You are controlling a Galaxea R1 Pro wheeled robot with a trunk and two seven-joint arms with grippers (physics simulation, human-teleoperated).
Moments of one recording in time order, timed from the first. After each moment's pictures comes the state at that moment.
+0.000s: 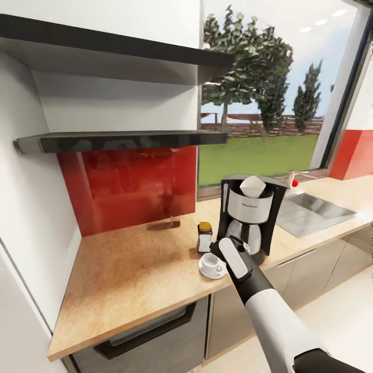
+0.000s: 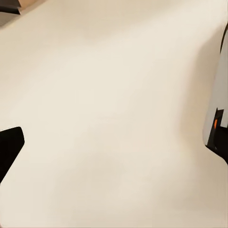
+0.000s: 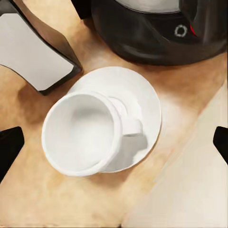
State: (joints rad) left arm -0.03 0.21 0.01 0.03 0.01 -0.07 0.14; right arm -0.79 0.17 0.16 -0.89 -0.87 0.52 -0.90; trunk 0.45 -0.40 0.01
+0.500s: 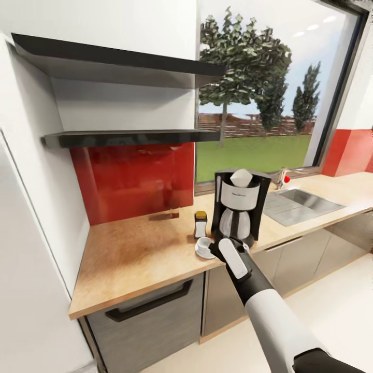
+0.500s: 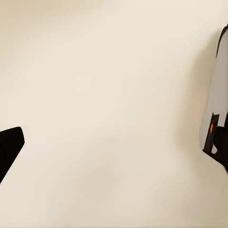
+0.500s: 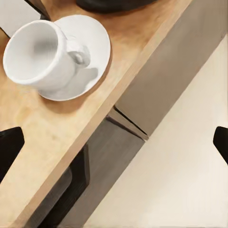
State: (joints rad) left arm -0.04 0.20 0.01 0.02 0.01 -0.08 0.14; right arm -0.79 0.17 0.17 -0.88 -0.87 0.52 -0.88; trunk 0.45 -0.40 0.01
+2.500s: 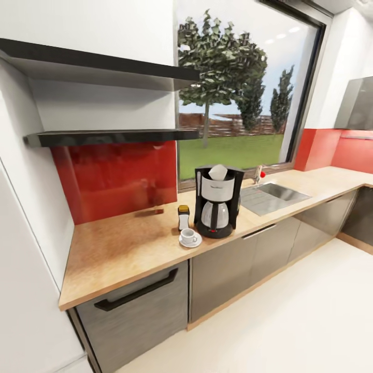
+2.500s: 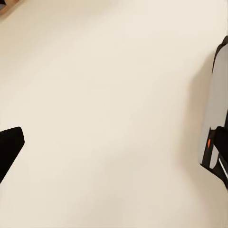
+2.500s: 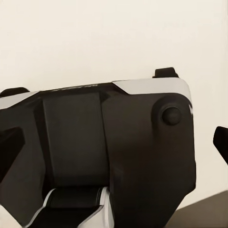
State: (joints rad) left arm -0.04 0.20 0.01 0.00 0.01 -0.09 0.14; right arm -0.28 0.08 0.23 -0.03 -0.40 0.19 -0.01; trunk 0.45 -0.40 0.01
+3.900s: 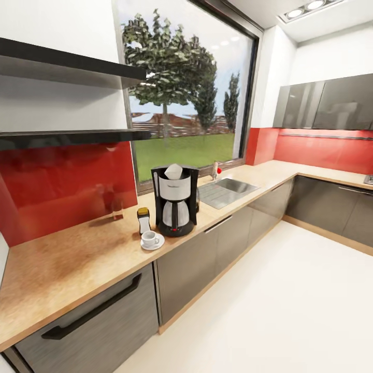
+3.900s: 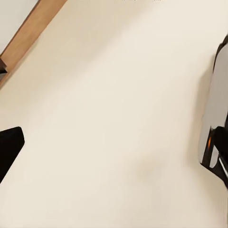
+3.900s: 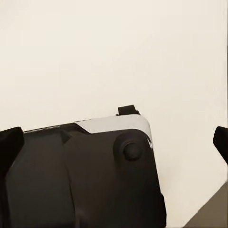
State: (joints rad) left arm -0.04 0.20 0.01 0.00 0.01 -0.09 0.14; right arm -0.24 0.06 0.23 -0.03 -0.40 -0.05 -0.13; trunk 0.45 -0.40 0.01
